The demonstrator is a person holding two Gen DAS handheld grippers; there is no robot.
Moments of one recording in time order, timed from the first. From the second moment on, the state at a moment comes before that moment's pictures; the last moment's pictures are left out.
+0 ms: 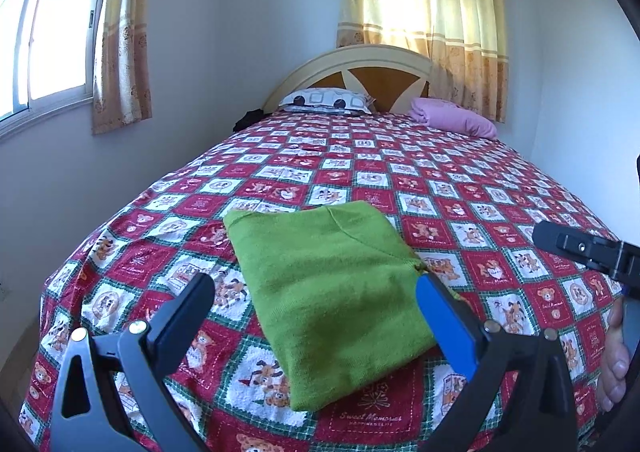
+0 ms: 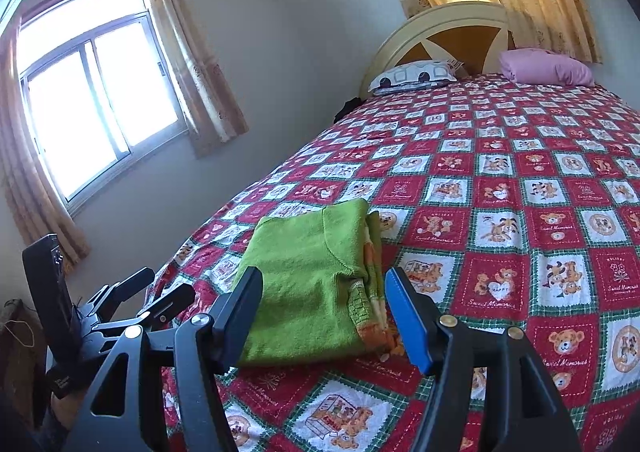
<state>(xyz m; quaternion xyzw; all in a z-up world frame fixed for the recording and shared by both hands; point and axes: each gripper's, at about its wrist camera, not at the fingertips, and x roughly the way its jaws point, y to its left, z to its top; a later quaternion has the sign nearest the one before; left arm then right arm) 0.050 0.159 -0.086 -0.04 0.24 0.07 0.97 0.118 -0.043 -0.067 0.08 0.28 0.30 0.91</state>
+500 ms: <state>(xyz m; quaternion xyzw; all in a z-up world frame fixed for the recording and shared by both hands) 0.049 0.156 -0.084 -0.04 0.24 0.06 0.97 0.109 -0.036 -0.066 0.07 0.28 0.31 0.90</state>
